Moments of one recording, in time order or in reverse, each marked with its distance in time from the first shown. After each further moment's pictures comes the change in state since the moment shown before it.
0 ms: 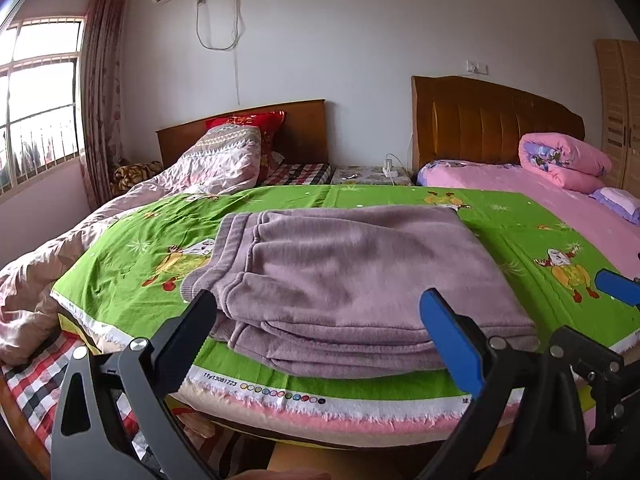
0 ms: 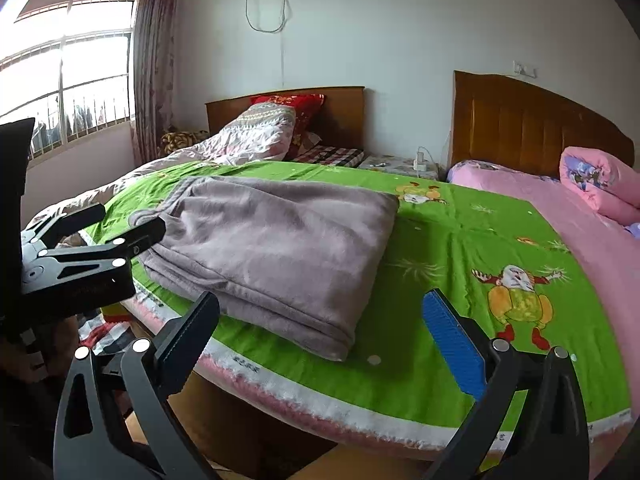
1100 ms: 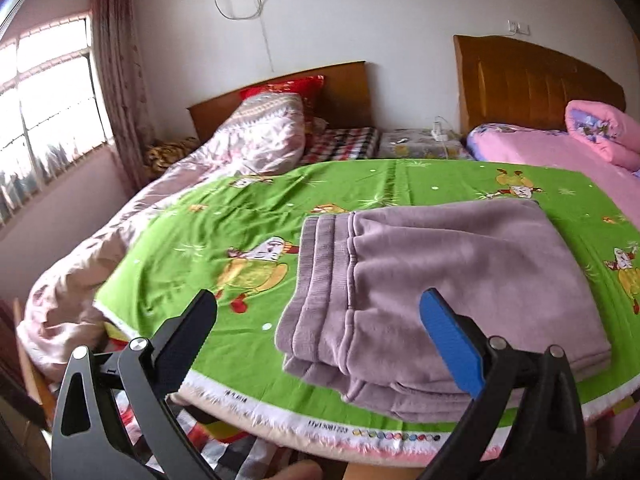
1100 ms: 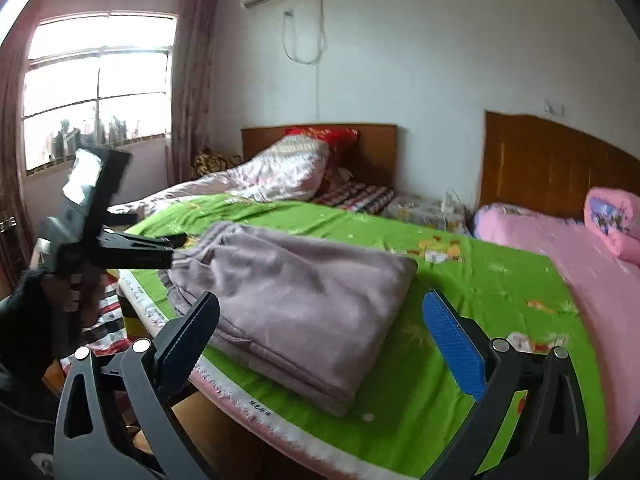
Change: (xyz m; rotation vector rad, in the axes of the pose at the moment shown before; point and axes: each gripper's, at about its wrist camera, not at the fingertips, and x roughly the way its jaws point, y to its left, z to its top) left arm 0.044 0.056 0.049 0.038 0.160 0.181; right arm -0.018 -0.008 0.046 -0.066 -0.102 0.101
